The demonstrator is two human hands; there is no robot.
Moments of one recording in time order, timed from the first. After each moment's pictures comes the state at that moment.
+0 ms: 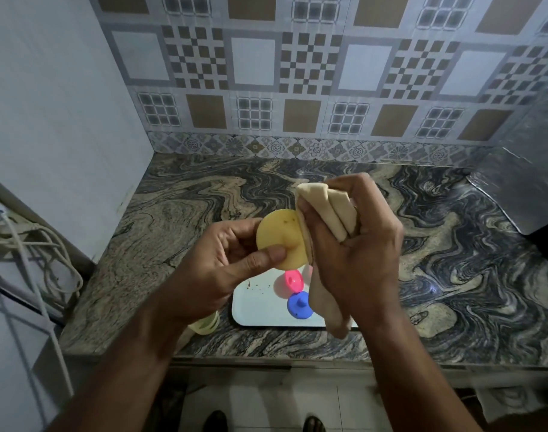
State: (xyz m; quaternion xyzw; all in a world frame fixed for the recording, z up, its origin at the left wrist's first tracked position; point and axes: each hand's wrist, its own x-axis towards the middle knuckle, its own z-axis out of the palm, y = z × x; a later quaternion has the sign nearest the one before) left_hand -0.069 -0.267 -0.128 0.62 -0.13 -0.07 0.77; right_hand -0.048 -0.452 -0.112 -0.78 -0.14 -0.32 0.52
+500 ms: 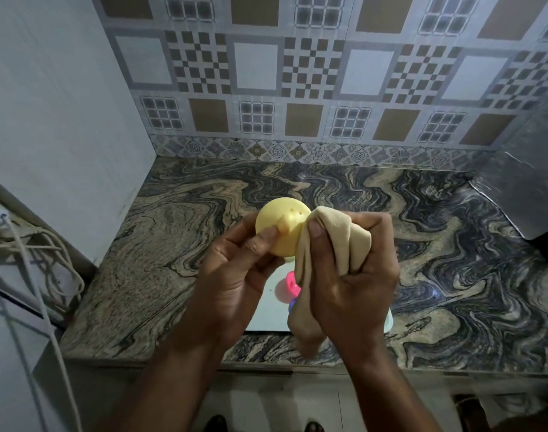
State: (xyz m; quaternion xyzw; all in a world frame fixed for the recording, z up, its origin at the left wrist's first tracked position) left_hand -0.072 -0.302 -0.132 0.42 0.01 -0.01 0.91; right_hand -0.070 -0.435 -0.131 -0.70 -0.08 -0.35 0.61
